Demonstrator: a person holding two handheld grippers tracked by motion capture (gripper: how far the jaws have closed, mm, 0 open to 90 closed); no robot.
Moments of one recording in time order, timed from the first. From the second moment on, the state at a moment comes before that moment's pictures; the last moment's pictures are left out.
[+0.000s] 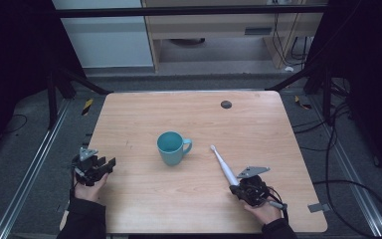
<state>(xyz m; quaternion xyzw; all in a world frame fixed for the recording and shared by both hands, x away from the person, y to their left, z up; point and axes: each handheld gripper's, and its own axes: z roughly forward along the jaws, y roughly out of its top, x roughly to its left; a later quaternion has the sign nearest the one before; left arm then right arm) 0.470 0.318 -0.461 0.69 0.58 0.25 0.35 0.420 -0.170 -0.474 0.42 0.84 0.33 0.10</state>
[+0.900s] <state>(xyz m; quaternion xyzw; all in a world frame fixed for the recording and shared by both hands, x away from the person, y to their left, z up) 0.474 0.317 -0.464 0.70 0.57 0.26 0.34 0.452 -0.185 -0.420 0.47 0.81 0.32 0.16</state>
